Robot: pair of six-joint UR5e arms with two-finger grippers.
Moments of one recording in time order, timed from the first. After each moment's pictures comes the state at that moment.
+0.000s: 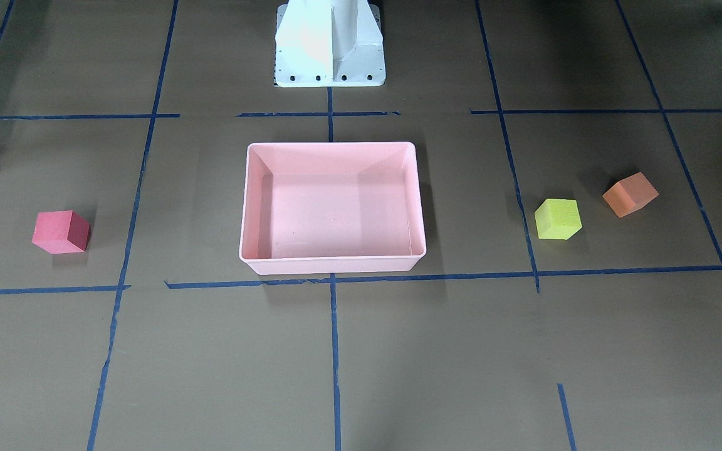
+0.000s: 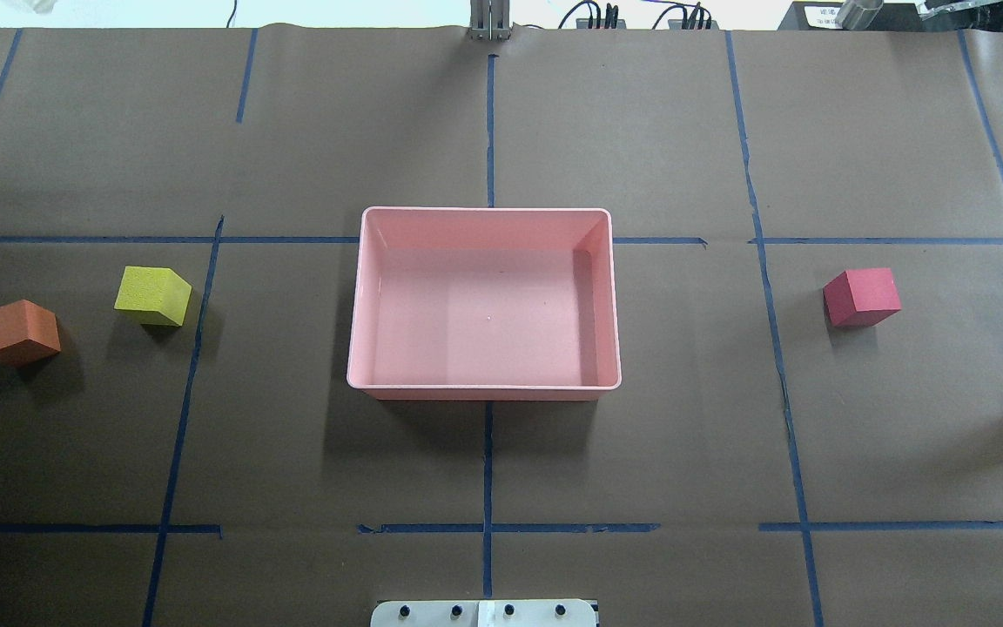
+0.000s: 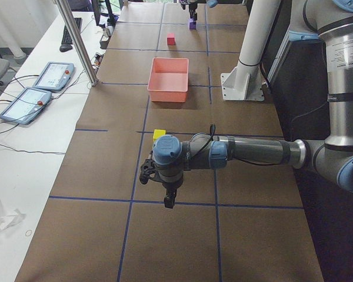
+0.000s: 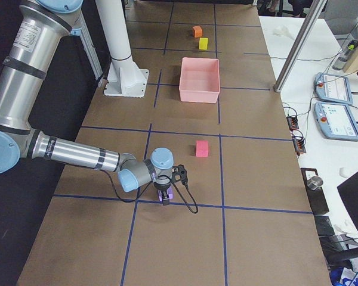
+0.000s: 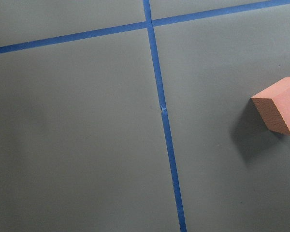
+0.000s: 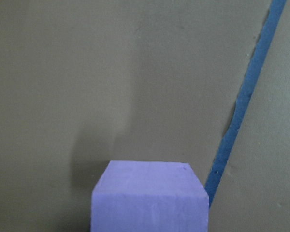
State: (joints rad) left arm -1.58 -1.38 -1.81 -1.46 -2.36 0.22; right arm 1.08 -1.96 1.63 -0.90 2.23 0.27
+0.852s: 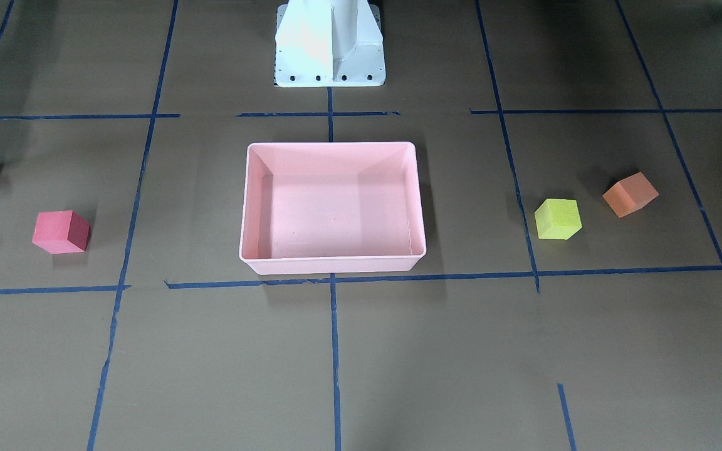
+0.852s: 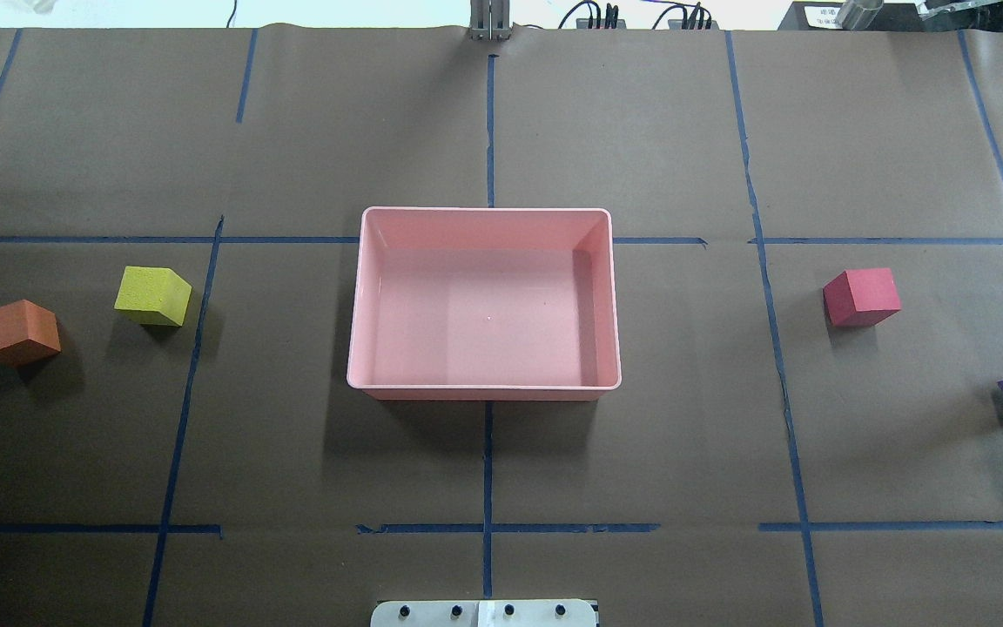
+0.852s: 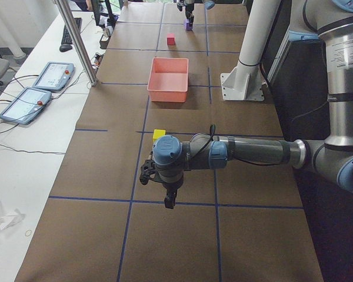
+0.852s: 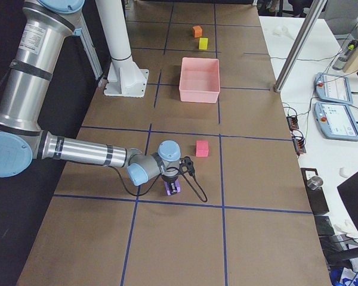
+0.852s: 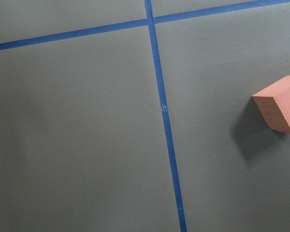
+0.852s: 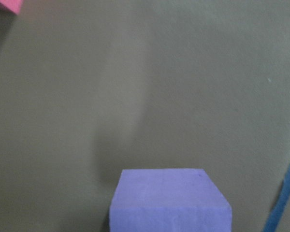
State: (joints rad) left arm -1.58 -1.38 -1.81 -1.46 -2.36 0.22; right arm 1.07 -1.88 1.69 -0.91 2.25 0.31
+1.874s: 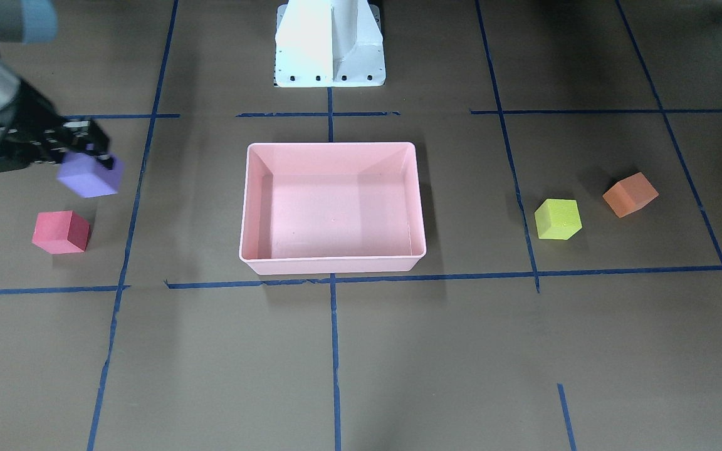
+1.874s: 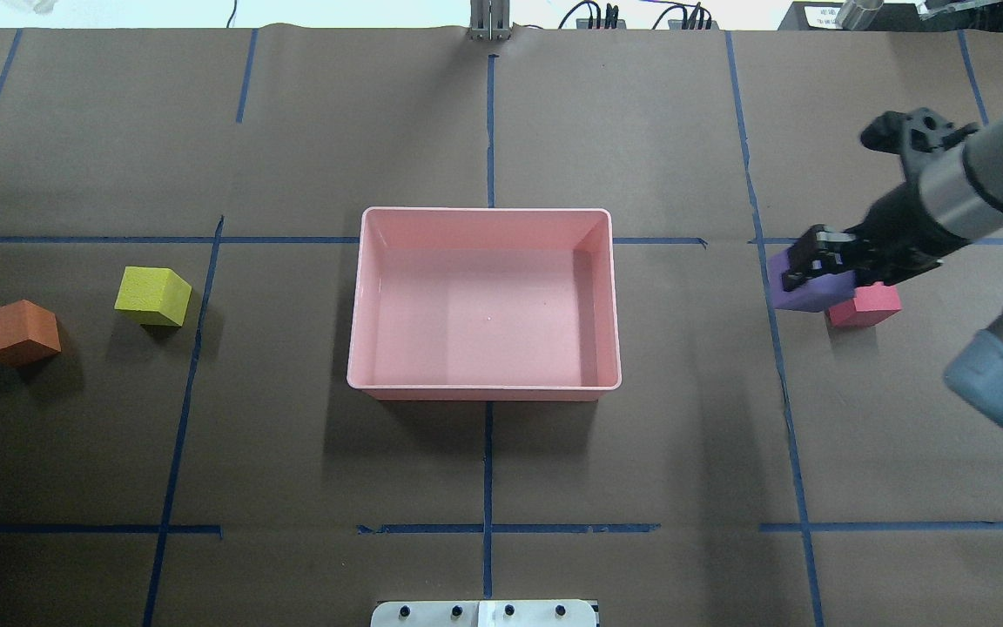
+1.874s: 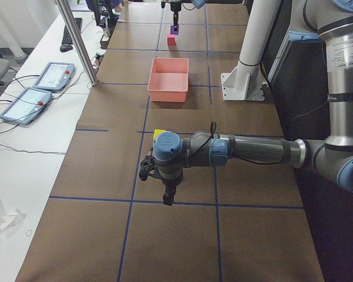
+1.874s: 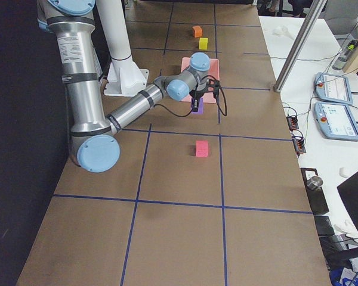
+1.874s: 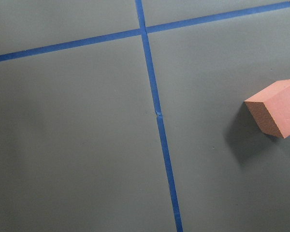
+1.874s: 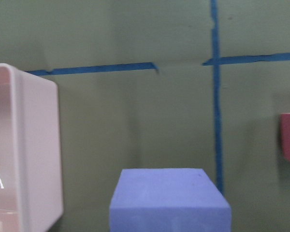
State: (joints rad) left arm -1.57 -1.39 -1.83 -1.47 -2.37 0.21; right arm 0.89 -1.34 2.02 -1.50 2.27 1.03
